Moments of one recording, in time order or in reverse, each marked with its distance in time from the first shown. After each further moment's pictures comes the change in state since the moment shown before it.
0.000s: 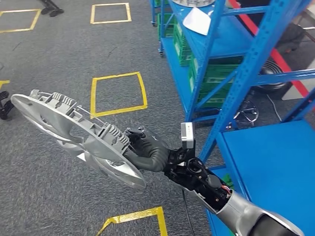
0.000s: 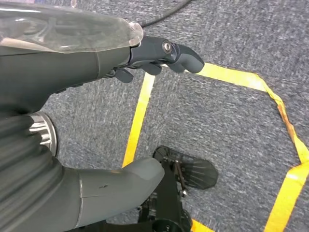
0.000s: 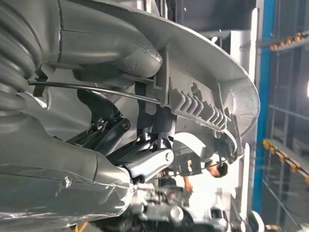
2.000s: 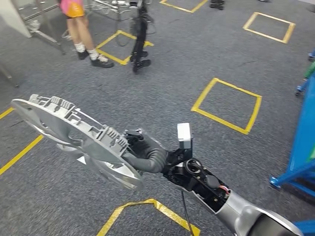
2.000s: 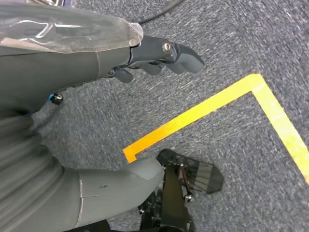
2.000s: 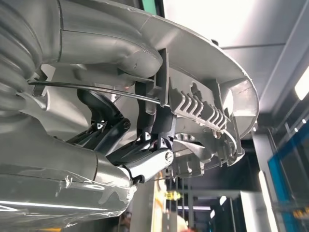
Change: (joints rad) left arm 0.004 -0.003 -0.016 0.000 0.002 0.006 0.001; right arm -0.002 0.002 0.010 0.023 -0.013 0.015 0.004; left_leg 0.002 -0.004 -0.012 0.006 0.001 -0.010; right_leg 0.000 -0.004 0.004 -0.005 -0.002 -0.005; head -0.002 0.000
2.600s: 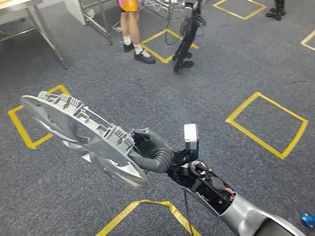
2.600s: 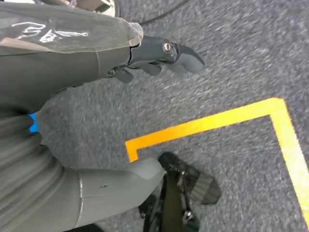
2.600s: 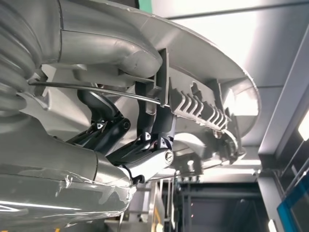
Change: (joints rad) left arm 0.005 -0.002 -0.001 0.000 0.002 0.002 -0.001; right arm -0.003 0.001 0.000 0.009 0.001 0.002 -0.001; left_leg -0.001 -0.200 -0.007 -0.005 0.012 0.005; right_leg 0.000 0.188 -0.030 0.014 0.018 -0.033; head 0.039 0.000
